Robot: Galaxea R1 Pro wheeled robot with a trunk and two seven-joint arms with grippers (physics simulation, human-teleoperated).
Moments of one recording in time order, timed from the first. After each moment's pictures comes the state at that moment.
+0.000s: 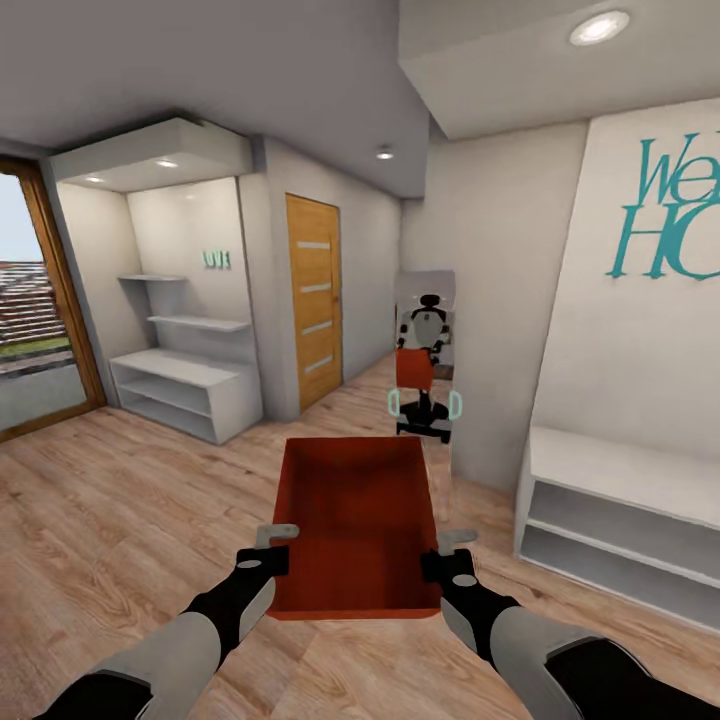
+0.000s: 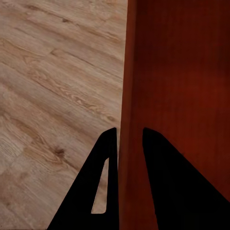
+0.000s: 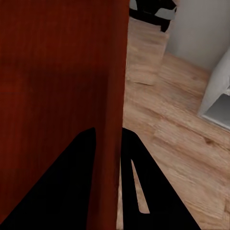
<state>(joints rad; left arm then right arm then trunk) -0.74 -0.10 -0.16 -0.25 0.17 0.07 0.26 -0.82 0.13 0.22 0.00 -0.08 -0.18 -0.19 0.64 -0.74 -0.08</state>
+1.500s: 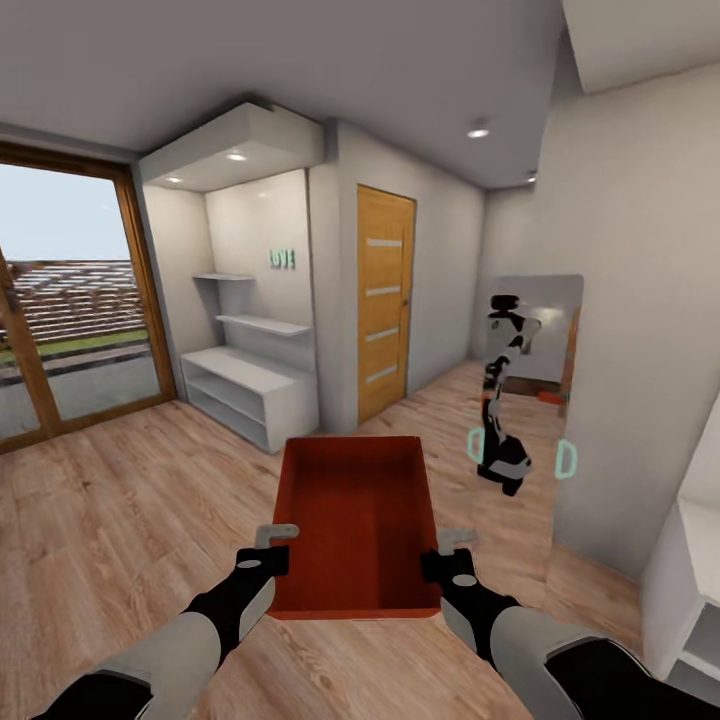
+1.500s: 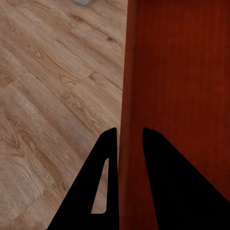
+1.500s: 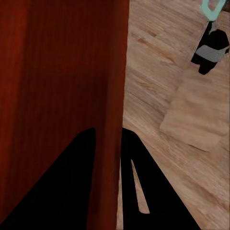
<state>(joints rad) -0.74 -0.10 -0.16 -0.25 0.17 0.07 0.26 -0.82 0.13 0.22 0.00 -0.08 -0.18 -0.19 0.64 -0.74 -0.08</state>
